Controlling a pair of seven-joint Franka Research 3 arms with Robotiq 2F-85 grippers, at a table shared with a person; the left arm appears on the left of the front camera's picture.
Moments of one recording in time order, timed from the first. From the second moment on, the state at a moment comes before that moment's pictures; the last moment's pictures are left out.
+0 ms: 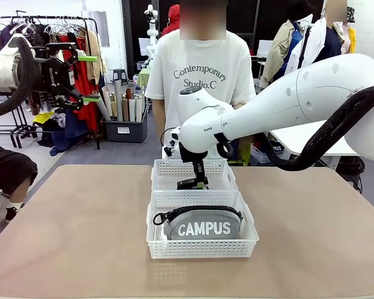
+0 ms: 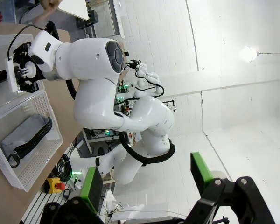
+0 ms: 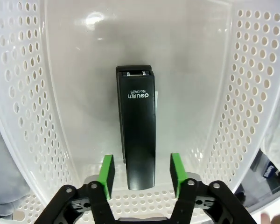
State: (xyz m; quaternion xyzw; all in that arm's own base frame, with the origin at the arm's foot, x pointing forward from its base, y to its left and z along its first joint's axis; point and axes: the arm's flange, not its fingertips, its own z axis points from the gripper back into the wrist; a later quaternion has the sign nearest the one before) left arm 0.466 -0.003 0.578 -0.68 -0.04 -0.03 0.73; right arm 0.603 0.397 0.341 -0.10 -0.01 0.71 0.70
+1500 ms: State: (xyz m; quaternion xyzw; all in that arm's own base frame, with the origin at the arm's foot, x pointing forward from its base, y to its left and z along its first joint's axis) left arm 0.466 -0.003 0.578 -0.68 -0.04 -0.03 0.73; right arm 0.621 0.379 0.372 -0.02 0.00 0.67 0.75
